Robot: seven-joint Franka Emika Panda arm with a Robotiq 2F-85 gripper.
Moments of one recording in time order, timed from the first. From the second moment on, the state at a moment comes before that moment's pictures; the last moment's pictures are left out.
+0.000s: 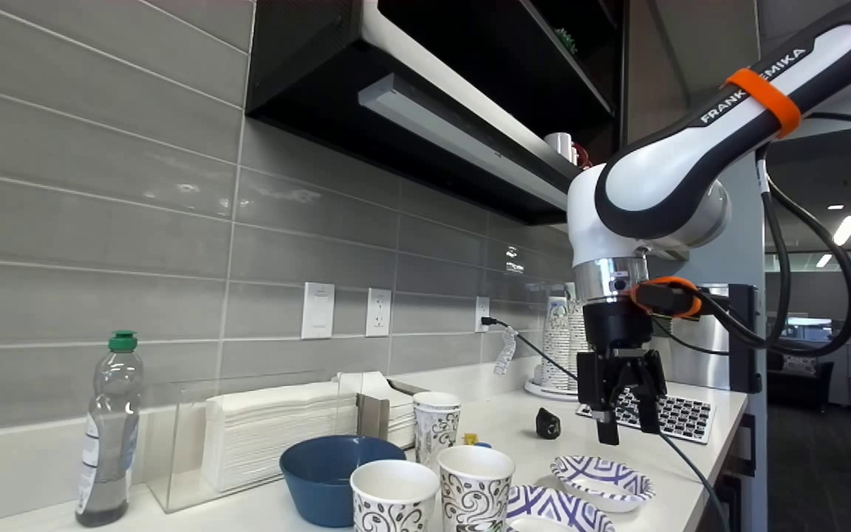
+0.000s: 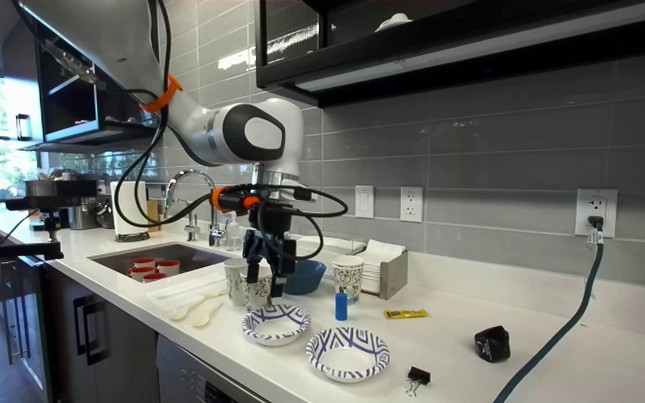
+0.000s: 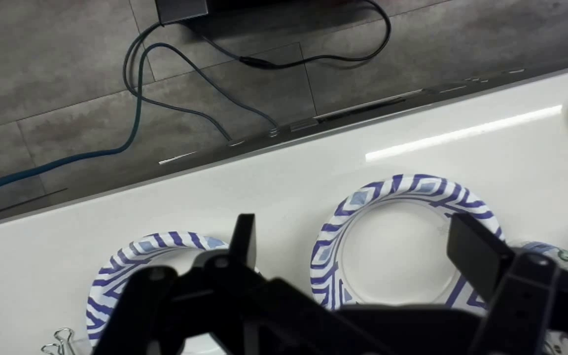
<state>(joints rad) -0.01 -0.20 0.02 -2.37 0.00 2.03 0.16</state>
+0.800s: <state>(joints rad) -0.02 -0.13 -0.02 -2.44 0.18 2.17 0.28</state>
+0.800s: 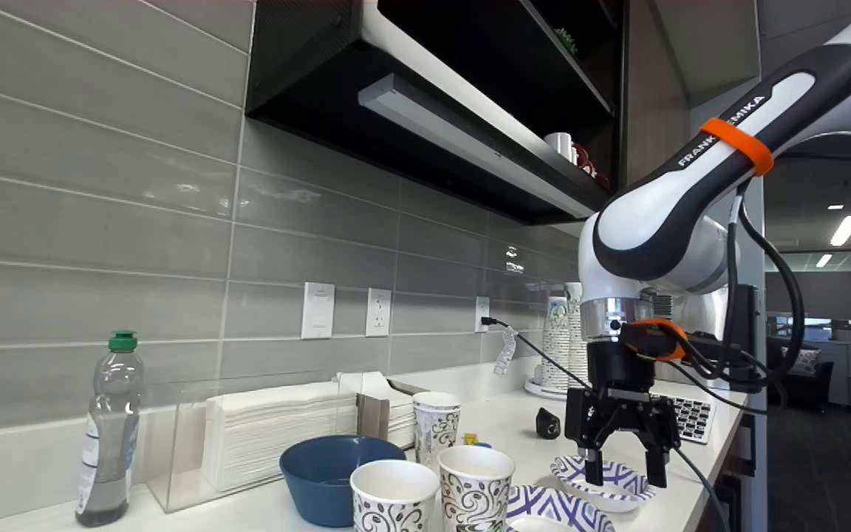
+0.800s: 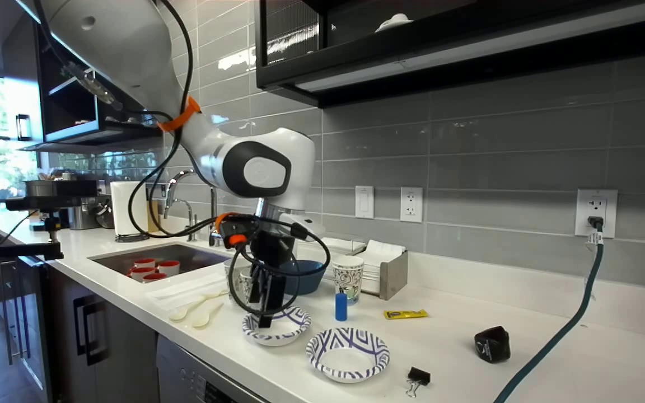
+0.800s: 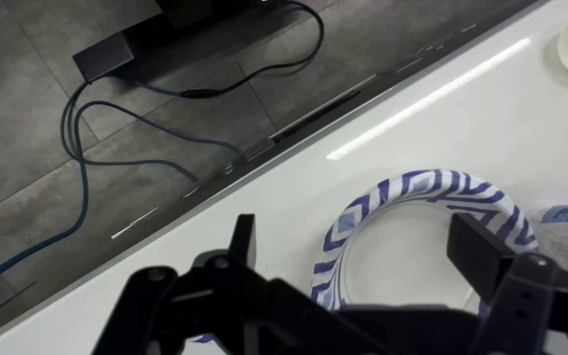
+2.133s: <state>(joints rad) -0.02 -0.02 -0.04 -2.52 0.31 2.49 0.33</state>
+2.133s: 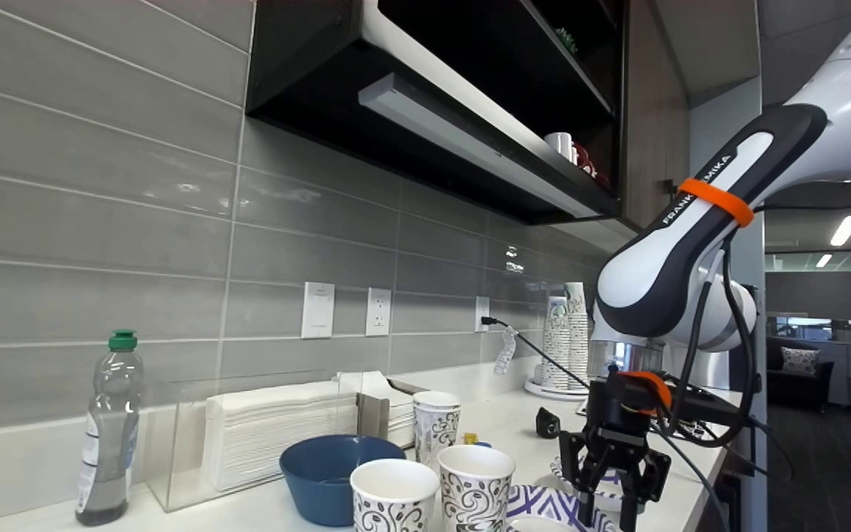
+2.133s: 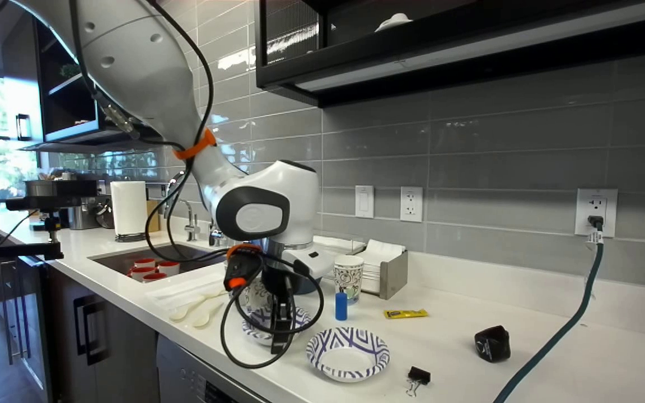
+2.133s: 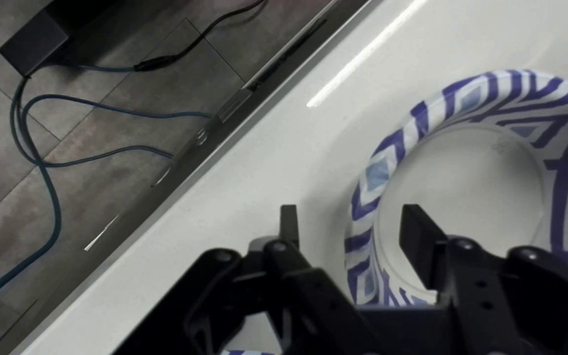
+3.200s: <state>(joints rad) -0.02 -0.07 -0.04 -2.50 0.31 2.49 0.34</state>
